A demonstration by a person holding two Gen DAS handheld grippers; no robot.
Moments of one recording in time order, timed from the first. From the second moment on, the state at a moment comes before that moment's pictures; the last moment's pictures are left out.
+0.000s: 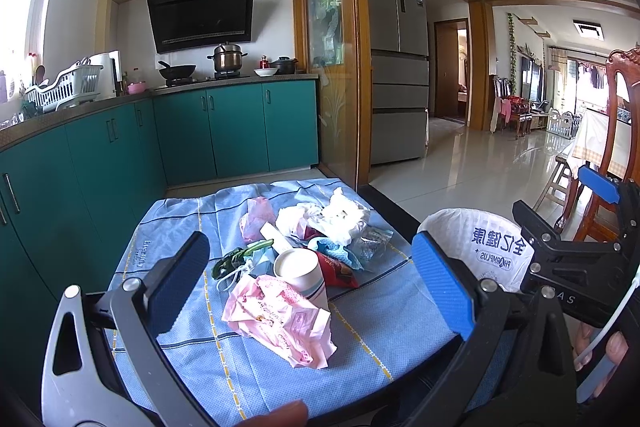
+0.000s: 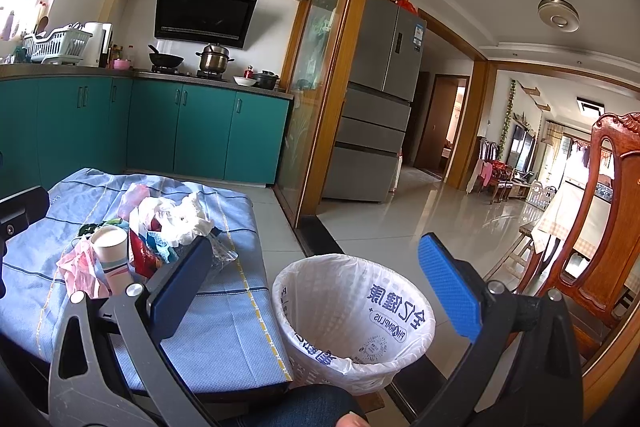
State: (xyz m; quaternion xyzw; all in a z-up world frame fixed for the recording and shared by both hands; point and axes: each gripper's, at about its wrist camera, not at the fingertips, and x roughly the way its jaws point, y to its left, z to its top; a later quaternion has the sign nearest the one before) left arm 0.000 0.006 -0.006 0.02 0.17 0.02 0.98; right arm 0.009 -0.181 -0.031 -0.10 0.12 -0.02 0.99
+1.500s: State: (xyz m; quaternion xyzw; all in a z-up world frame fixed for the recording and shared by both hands) left arm 0.000 0.007 -0.007 0.02 0.18 0.01 0.98; right arm 0.009 -0.172 -0.030 -0.11 0.12 -0.02 0.99
